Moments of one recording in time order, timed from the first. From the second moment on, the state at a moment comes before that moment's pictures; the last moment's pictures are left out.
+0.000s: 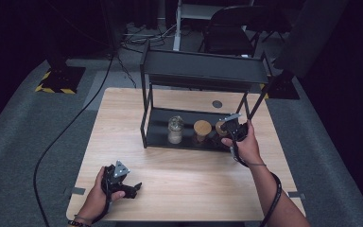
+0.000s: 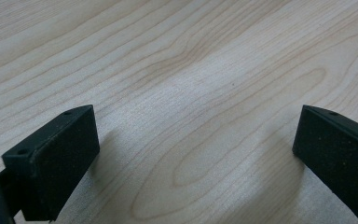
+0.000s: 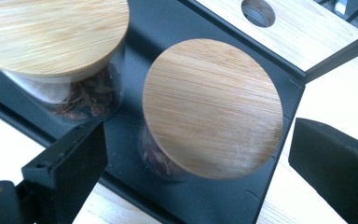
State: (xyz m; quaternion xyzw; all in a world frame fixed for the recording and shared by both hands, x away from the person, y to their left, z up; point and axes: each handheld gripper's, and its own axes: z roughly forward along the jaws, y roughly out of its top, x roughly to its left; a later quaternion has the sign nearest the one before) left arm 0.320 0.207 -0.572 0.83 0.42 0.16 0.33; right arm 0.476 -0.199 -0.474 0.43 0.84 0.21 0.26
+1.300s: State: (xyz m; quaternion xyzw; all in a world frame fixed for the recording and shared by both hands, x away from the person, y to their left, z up) left arm 0.320 0.207 -0.572 0.83 0.42 0.16 0.33; right arm 0.415 -0.218 -0.471 0.37 0.84 0.26 0.29
